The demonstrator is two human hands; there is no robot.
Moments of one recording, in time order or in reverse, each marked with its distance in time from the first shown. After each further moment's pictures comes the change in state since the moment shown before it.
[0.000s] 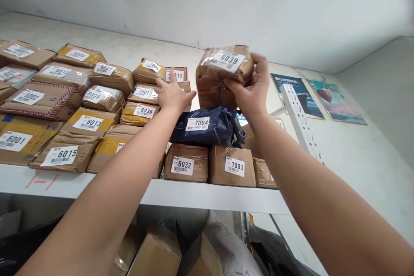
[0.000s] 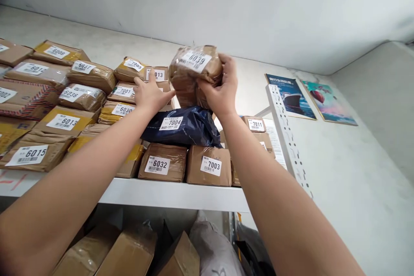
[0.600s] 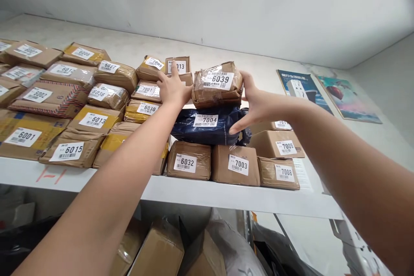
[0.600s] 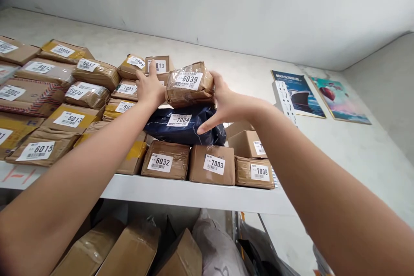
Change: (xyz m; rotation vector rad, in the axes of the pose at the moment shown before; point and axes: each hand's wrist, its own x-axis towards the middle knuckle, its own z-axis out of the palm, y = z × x) left_hand 0.011 -0.002 0.001 -0.036 0.066 0.003; right_hand -0.015 -0.001 -0.041 0.229 -0.565 0.229
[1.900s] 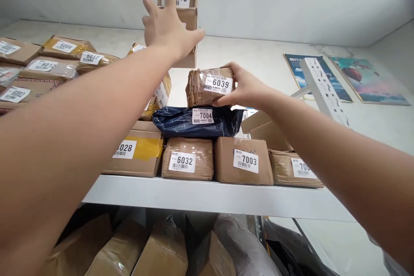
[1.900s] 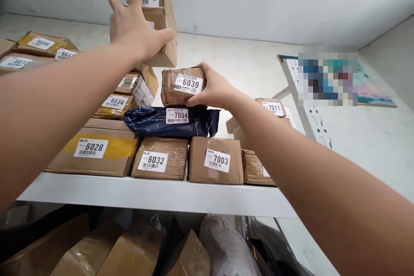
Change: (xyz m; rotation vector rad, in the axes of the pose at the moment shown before) left_hand 0.030 0.051 -0.038 0.066 0.085 0.186; right_hand 0.019 0.019 0.037 -0.041 0.156 0.139
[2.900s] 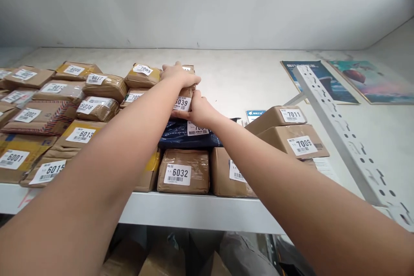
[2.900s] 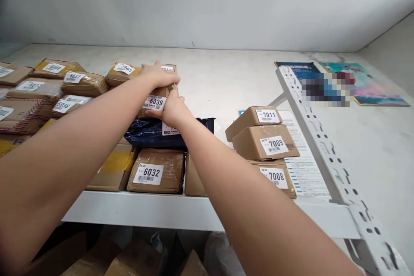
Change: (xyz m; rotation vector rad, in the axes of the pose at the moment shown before) left_hand 0.016 -0.002 0.060 0.159 -0.343 -0.116; right_hand 0.016 -0.030 0.075 -0.018 0.003 0.092
